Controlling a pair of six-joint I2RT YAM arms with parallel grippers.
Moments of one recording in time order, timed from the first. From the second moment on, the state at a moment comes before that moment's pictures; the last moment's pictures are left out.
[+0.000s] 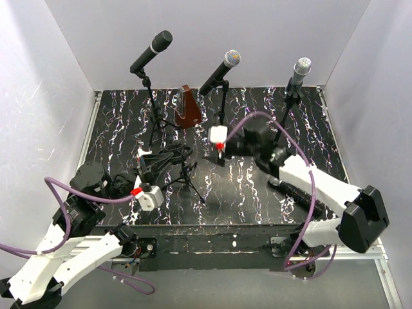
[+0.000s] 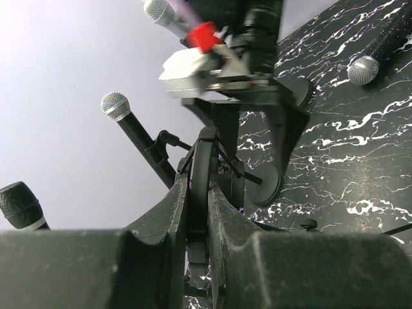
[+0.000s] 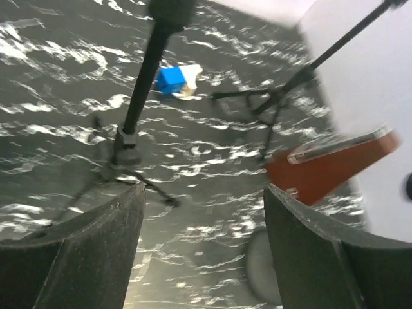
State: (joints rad) left arm -0.73 0.57 0.98 -0.39 0.41 0.96; right arm 0.77 1.29 0.91 0.15 -0.55 -0.68
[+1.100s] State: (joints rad) left arm -0.73 0.56 0.95 -0.35 0.41 0.98; right arm 0.68 1.91 1.43 -0.36 -1.14 0.26
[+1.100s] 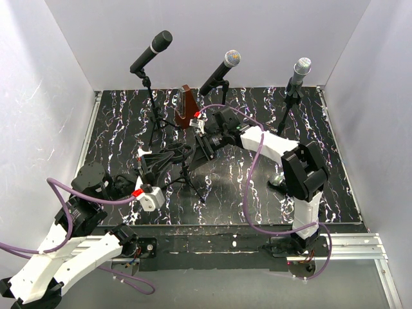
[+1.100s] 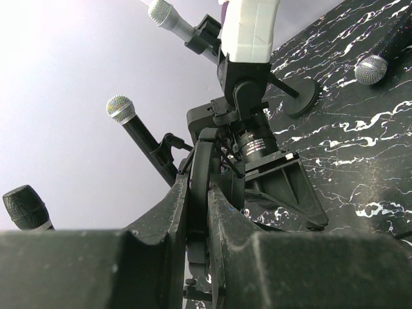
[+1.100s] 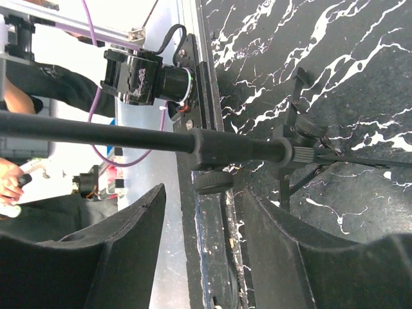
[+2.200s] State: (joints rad) left arm -0.73 0.56 0.95 -0.35 0.41 0.98; right arm 0.66 1.98 1.43 -0.21 -1.21 0.37
